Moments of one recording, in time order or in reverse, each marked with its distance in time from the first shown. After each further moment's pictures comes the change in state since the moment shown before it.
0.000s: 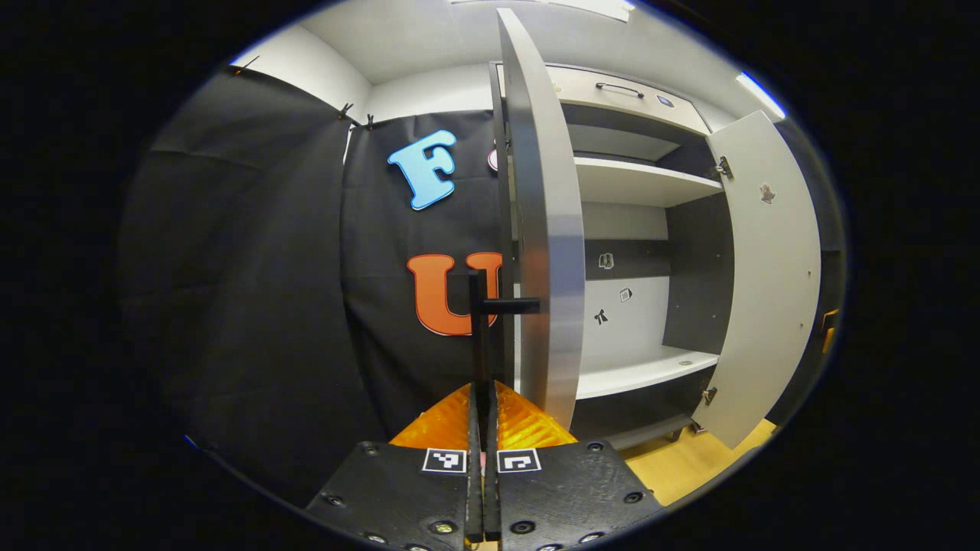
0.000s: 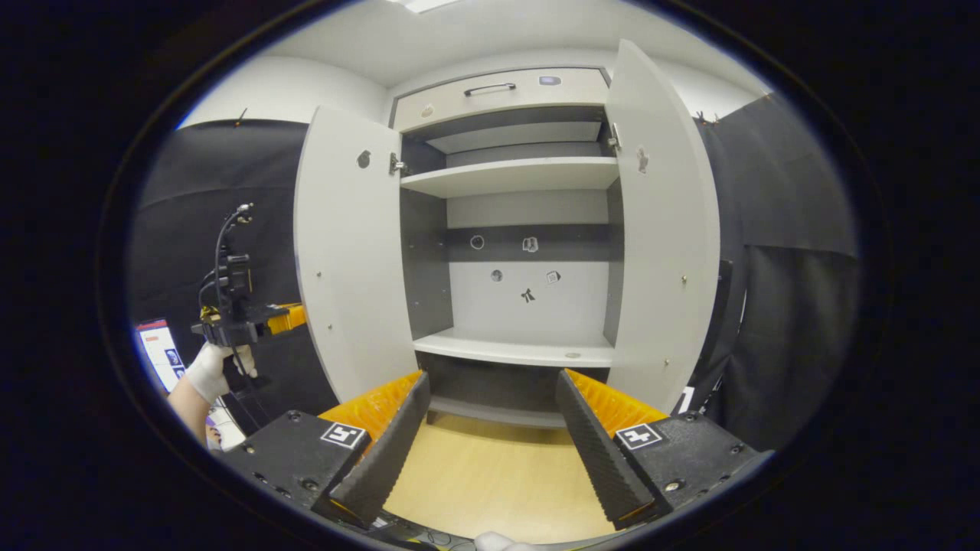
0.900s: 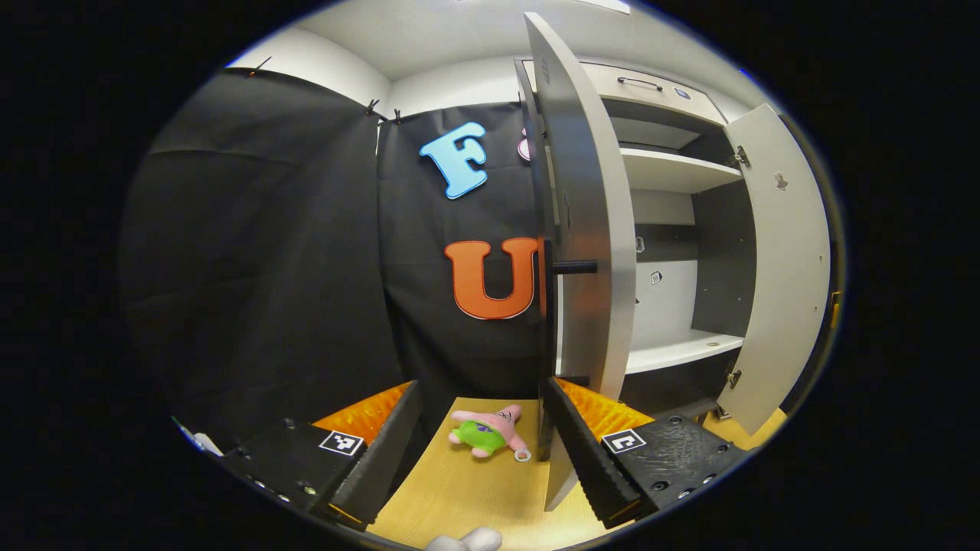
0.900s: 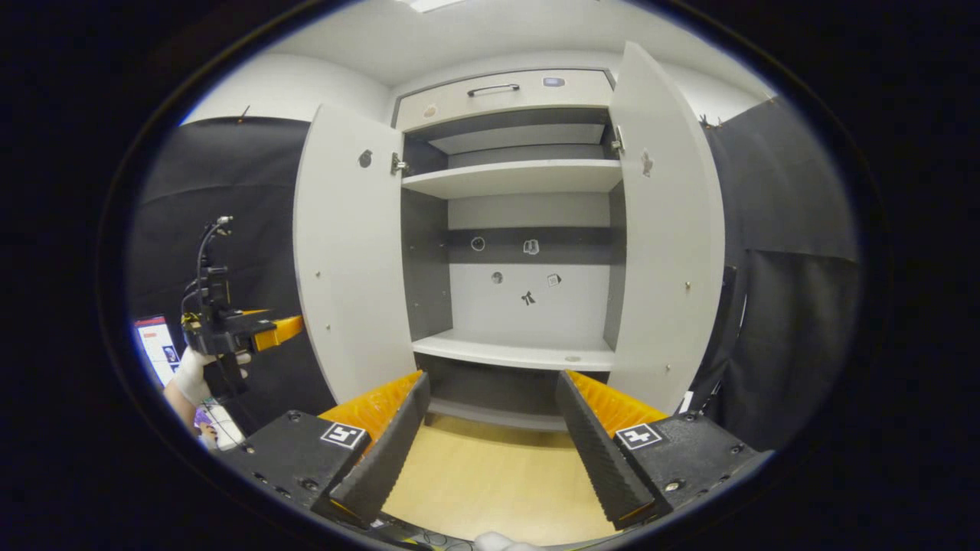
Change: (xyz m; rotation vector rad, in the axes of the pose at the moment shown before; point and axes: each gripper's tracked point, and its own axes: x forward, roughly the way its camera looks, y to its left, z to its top) left arm -0.044 0.043 -0.017 0.021 0.048 0.118; right arm 0.006 0.001 0.003 -0.012 -0.005 0.000
